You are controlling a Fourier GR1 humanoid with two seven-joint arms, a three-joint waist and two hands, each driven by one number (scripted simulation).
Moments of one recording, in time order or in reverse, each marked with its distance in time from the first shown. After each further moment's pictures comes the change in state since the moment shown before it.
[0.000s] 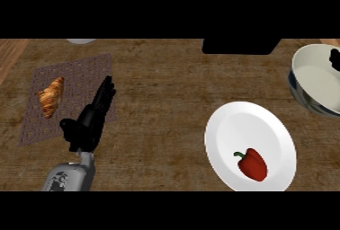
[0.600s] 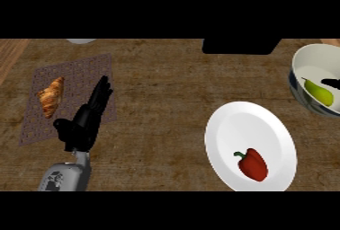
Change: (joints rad) left arm 0.002 0.016 0.025 0.007 0.016 -0.022 -0.014; right arm -0.039 -0.017 -0.126 0.275 -0.146 0.115 -0.324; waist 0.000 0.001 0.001
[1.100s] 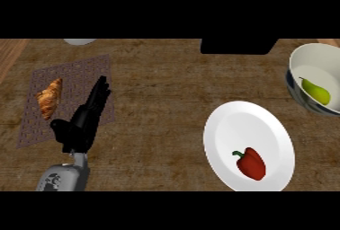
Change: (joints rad) left arm 0.011 0.001 0.002 -0.027 -0.003 0.000 0.022; right arm -0.055 -0.100 -0.145 0.059 -0.159 0.087 -0.012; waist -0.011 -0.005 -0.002
